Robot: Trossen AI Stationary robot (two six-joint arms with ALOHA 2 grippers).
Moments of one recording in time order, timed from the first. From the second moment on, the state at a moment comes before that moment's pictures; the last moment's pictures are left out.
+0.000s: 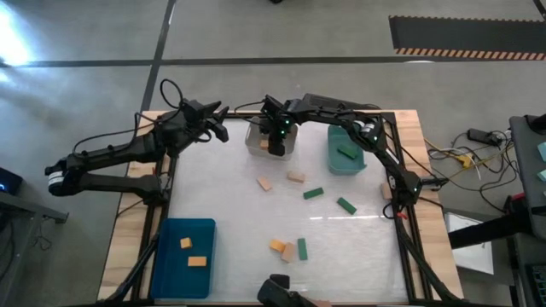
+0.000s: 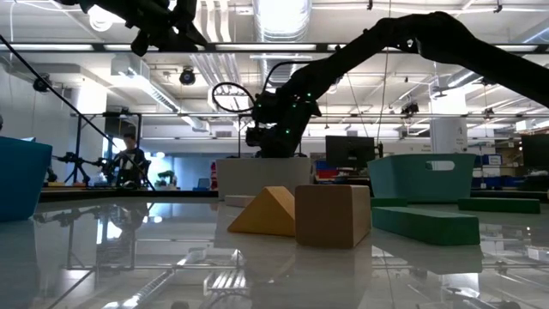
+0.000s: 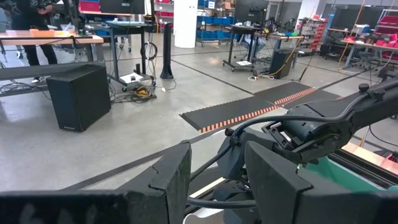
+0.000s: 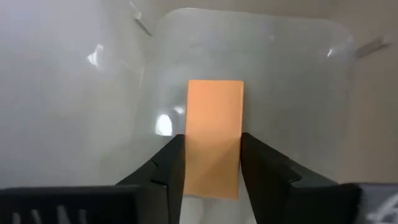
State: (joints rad) left arm 0.35 0.90 0.79 0.04 -0.53 -0.14; right arm -0.52 2.42 2.02 -0.79 -0.32 -0.39
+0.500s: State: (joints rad) left arm 0.35 0.90 0.79 0.04 -0.53 -0.15; right arm -0.53 2.42 2.08 -0.81 -0.31 -0.38
